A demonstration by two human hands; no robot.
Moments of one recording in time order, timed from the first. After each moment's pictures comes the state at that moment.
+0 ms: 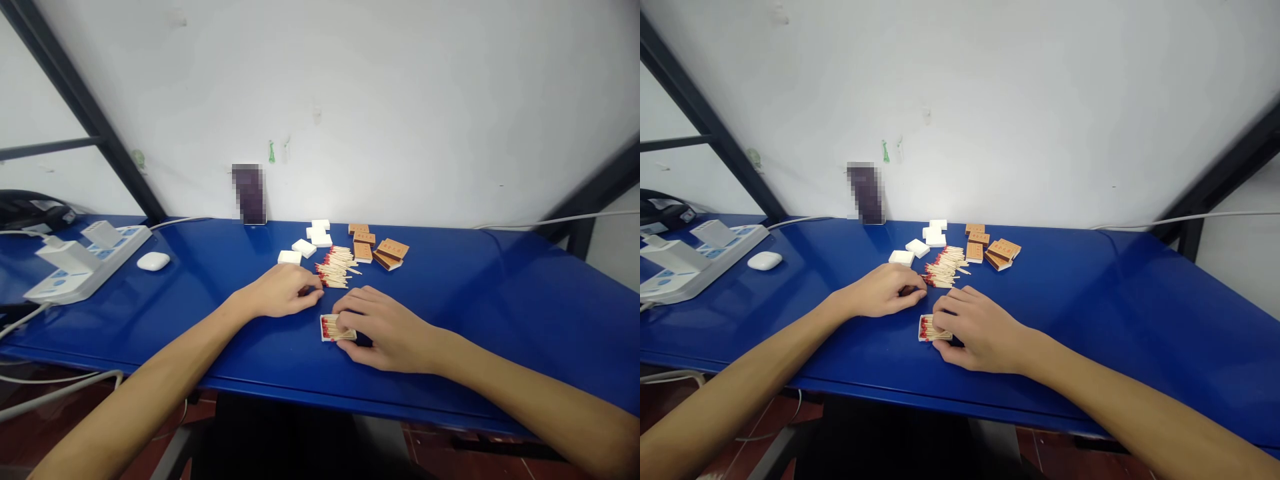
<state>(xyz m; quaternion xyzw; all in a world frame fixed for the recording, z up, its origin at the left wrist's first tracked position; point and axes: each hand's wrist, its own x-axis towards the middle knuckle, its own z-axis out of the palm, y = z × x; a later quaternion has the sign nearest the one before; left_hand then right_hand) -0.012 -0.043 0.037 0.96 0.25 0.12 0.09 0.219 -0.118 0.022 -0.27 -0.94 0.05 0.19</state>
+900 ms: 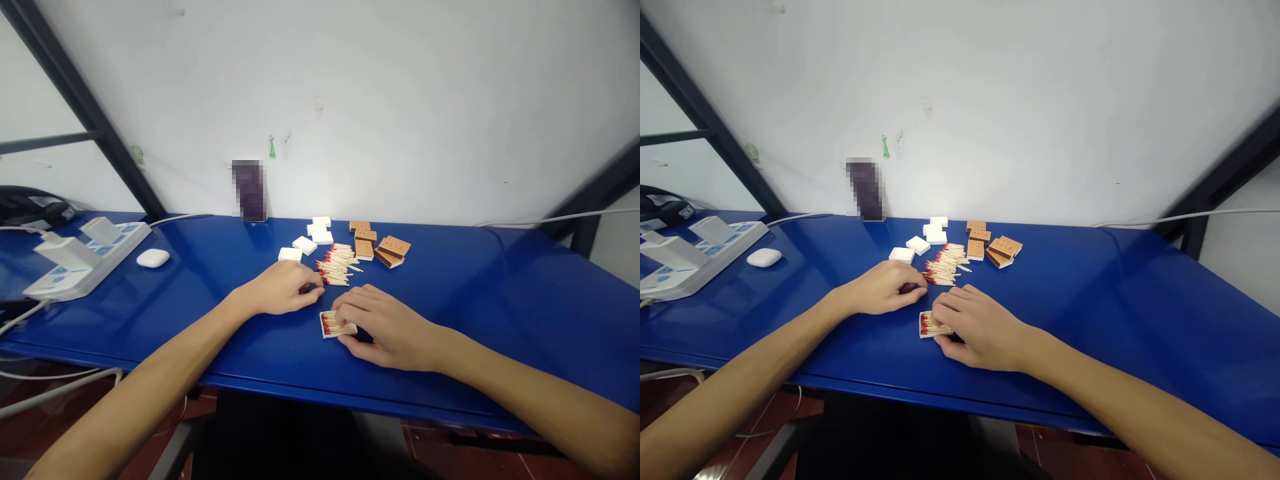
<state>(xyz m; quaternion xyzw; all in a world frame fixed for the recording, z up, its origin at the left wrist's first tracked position) -0.012 -0.042 0.036 0.96 0.24 0.12 0.09 0.219 -0.118 0.024 -0.27 -0.94 0.07 0.18</state>
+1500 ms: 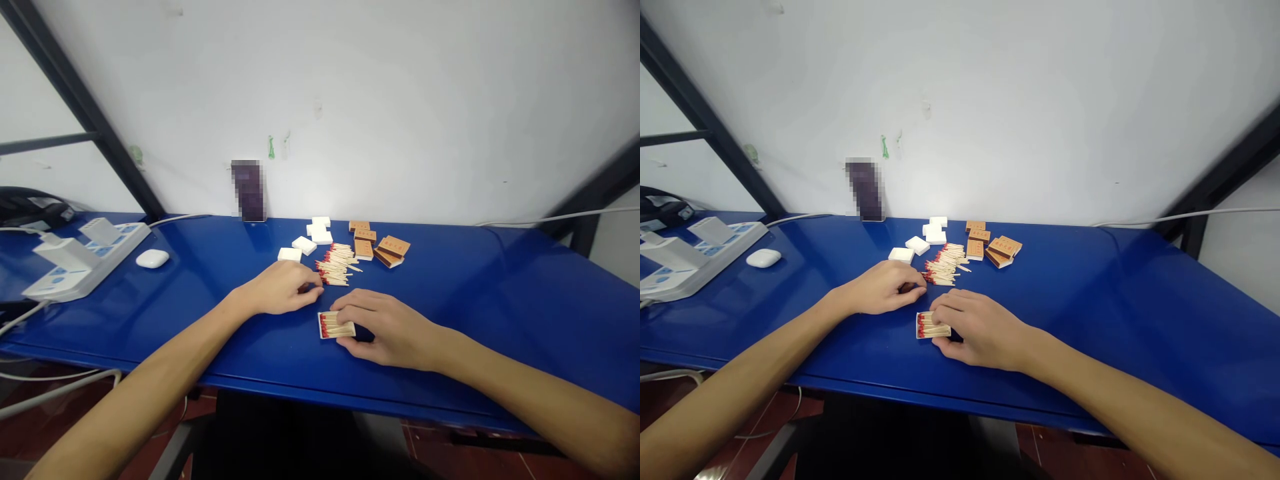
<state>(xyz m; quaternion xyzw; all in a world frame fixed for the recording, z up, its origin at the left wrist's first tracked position) -0.012 -0.043 0.037 0.96 0.25 0.12 0.08 0.221 -0.114 0.013 -0.23 -0.93 0.07 0.27</state>
